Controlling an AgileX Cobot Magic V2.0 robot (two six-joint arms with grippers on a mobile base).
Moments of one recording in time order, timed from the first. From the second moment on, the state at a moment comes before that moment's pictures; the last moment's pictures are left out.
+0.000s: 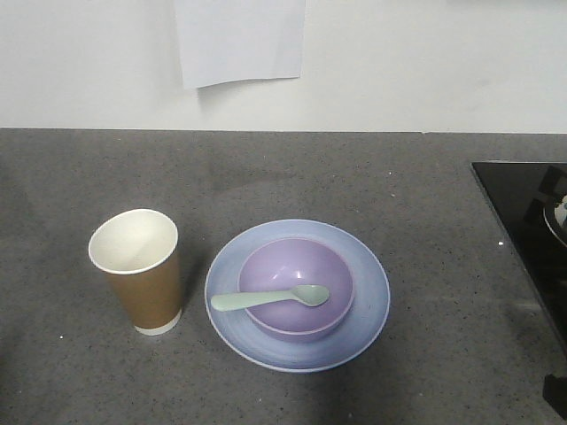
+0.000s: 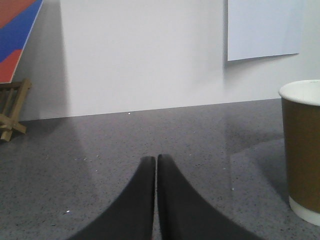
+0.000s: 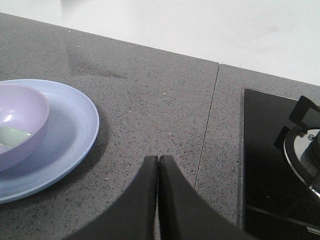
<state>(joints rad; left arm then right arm) 0.05 -0.01 0.02 0.14 0.06 -0.14 0.19 0.47 -0.40 -0.04 0.36 -0.15</state>
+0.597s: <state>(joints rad) 0.05 -0.01 0.02 0.14 0.06 -0.14 0.16 0.42 -0.25 -0.01 0.09 -0.16</state>
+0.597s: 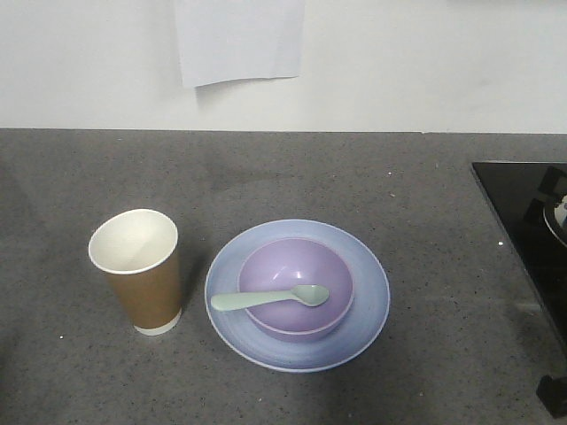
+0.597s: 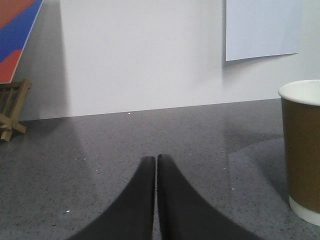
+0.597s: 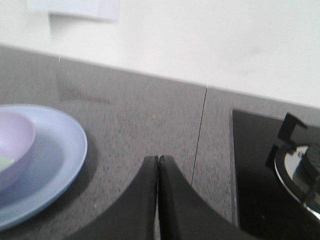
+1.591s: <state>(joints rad) 0.05 -0.01 0.02 0.14 0.06 -0.14 -0.11 -0.01 0.03 -0.09 0.09 0.04</state>
